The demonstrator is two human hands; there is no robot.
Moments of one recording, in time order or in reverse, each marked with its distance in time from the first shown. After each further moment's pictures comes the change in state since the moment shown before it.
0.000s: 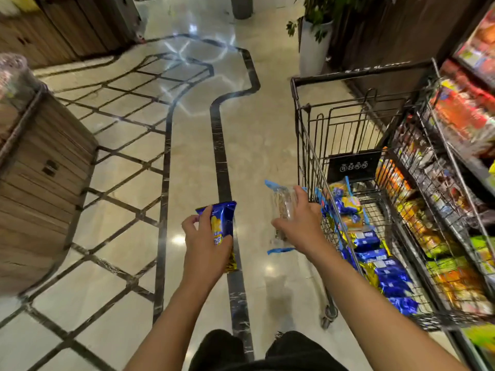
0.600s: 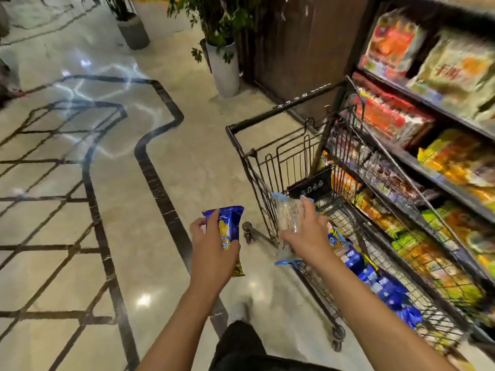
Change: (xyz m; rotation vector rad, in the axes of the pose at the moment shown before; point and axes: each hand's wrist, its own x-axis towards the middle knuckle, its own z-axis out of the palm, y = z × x) left_hand 0.223 0.097 0.068 0.020 -0.312 0.320; right_hand 0.141 -0.025 -0.052 0.112 0.336 0.234
